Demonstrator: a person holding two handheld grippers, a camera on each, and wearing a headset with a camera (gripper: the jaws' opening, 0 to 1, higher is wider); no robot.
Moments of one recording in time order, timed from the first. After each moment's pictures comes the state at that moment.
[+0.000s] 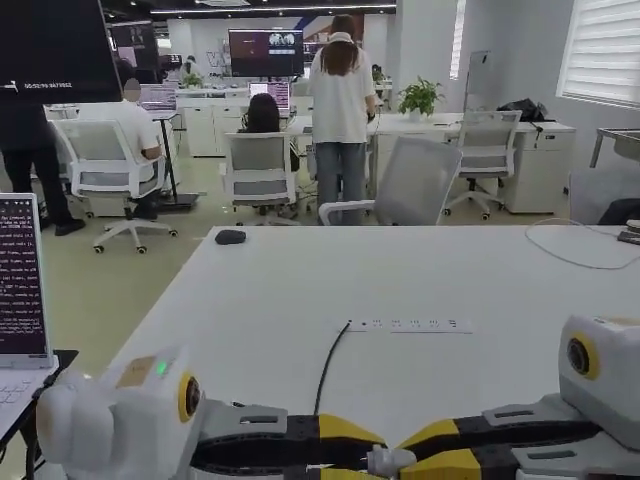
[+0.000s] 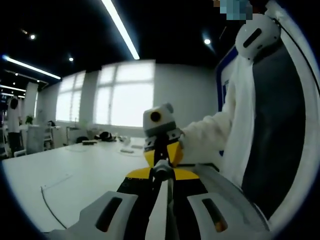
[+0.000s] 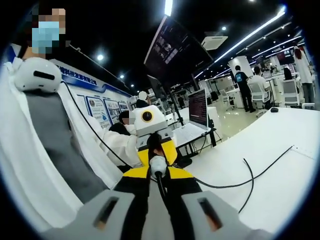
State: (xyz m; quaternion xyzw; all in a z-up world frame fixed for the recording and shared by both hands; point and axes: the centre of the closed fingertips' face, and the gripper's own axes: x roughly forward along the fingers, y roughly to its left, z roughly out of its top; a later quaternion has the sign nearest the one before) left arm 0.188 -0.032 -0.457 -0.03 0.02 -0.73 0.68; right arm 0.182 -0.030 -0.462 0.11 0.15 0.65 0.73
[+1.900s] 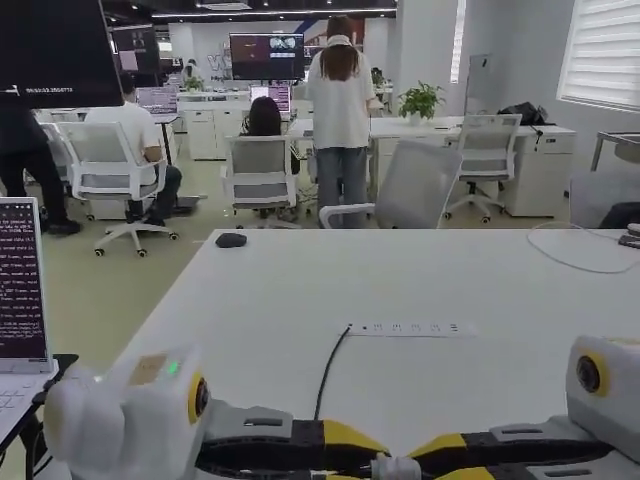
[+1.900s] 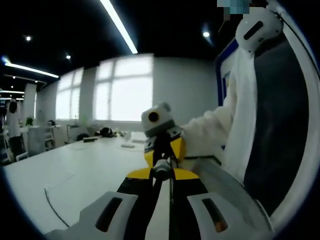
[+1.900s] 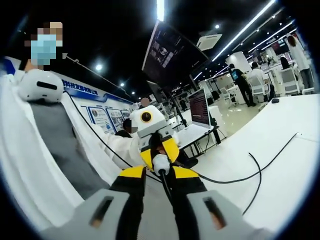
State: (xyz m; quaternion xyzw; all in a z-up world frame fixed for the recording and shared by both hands) left arm 0.187 -0.037 -0.462 0.01 0.02 -0.73 0.68; right arm 0.182 -0.038 -0.466 0.16 0.17 0.65 0.72
